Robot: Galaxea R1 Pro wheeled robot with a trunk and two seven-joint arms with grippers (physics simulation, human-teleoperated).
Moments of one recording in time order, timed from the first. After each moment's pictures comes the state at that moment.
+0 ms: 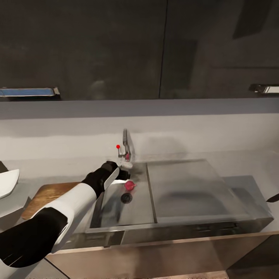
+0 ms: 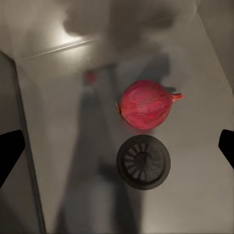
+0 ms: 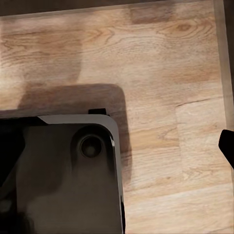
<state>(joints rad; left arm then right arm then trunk) -1.13 -0.12 -0.47 -0.43 0.39 0.70 0.15 -0.11 -0.02 -0.48 -0.02 0.43 -0.44 -0.07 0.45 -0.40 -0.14</state>
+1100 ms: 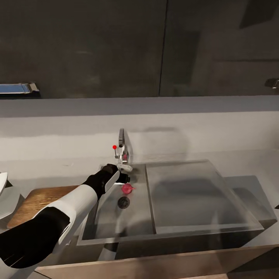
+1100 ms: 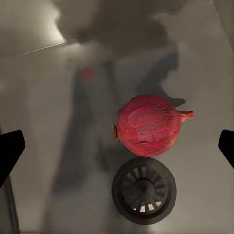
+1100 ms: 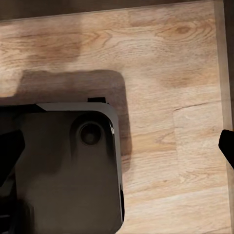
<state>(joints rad) -1.13 -0.14 -0.47 -0.37 0.39 0.68 0.15 -0.11 -0.02 -0.48 -0.02 0.43 -0.44 -0.07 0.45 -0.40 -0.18</state>
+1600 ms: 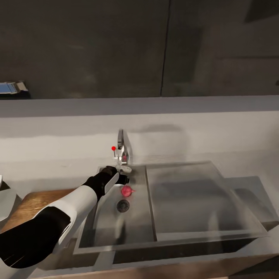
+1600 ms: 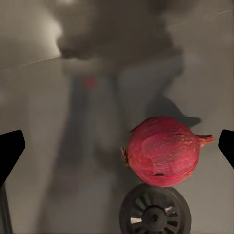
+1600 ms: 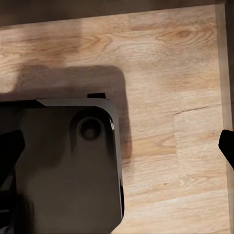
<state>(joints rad) -1.13 -0.14 -0.47 -0.33 0.39 0.62 0.15 -0.11 -0.02 -0.48 -0.02 0.43 -0.44 -0.07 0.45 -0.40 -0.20</state>
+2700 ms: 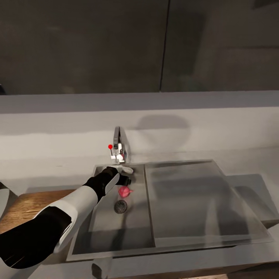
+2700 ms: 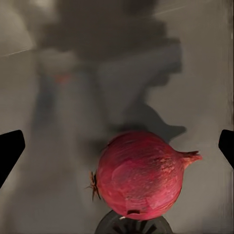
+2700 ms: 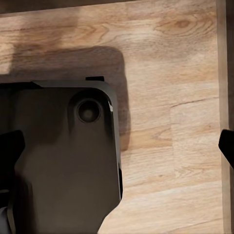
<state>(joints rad) -1.13 -0.14 -0.47 -0.31 0.39 0.62 0.09 -0.11 -0.02 -0.48 -0.02 0.43 -0.43 -0.07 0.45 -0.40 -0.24</state>
